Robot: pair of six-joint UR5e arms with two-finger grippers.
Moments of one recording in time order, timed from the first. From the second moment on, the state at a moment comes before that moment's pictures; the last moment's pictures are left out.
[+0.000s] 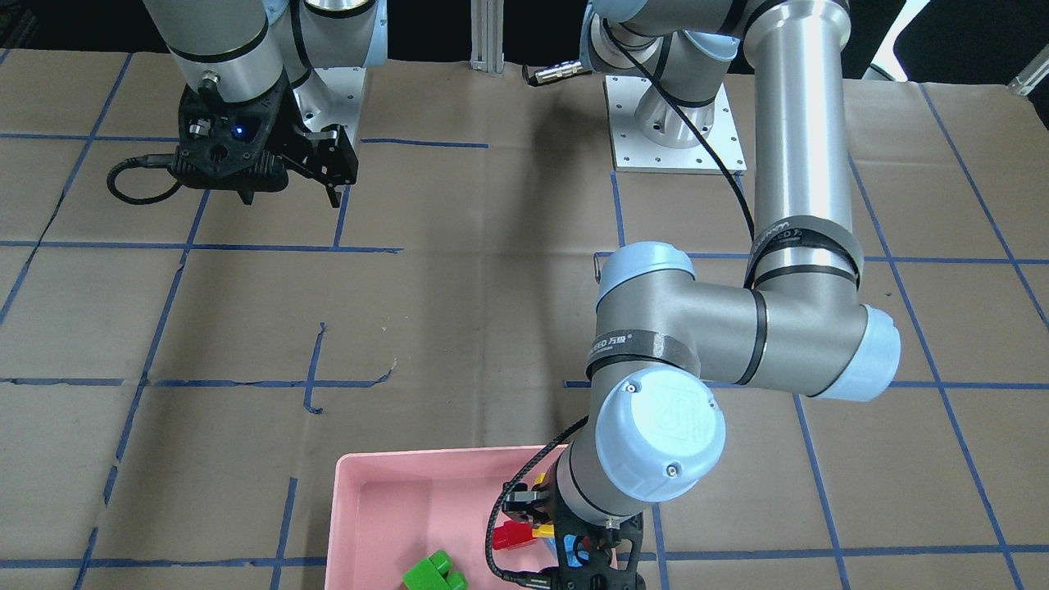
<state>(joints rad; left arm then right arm) -1.74 -2.37 -0.93 -1.36 1.45 -0.12 1.67 -1.58 1.62 -1.57 -1.59 0.10</state>
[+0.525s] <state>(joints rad) -1.76 -2.36 -0.93 -1.29 1.51 -0.14 1.66 -1.58 1.63 -1.58 -1.59 0.11</state>
